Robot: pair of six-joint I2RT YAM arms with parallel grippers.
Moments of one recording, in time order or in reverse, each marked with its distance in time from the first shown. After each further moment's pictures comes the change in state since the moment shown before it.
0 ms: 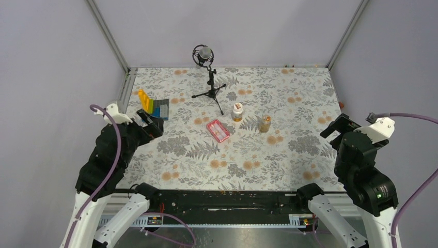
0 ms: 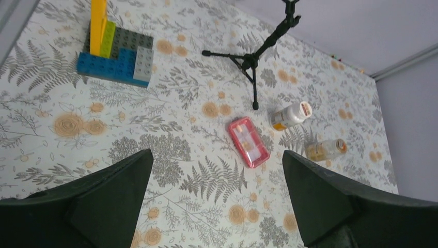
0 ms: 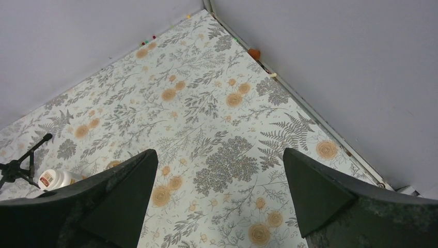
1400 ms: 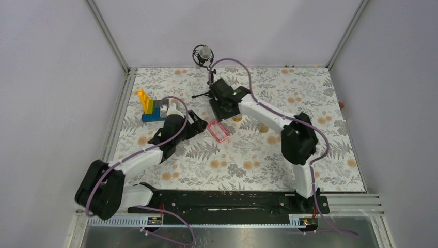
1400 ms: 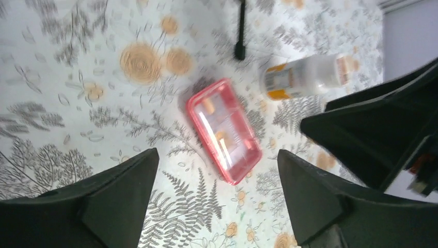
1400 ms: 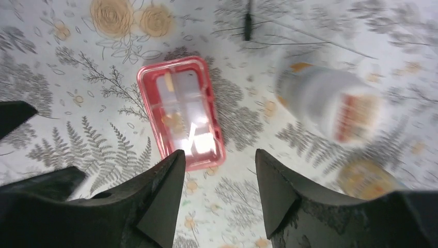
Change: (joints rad) left arm -0.078 0.714 -0.557 1.097 0.248 -0.267; right arm 0.418 1.552 0.611 0.224 -0.656 -0.225
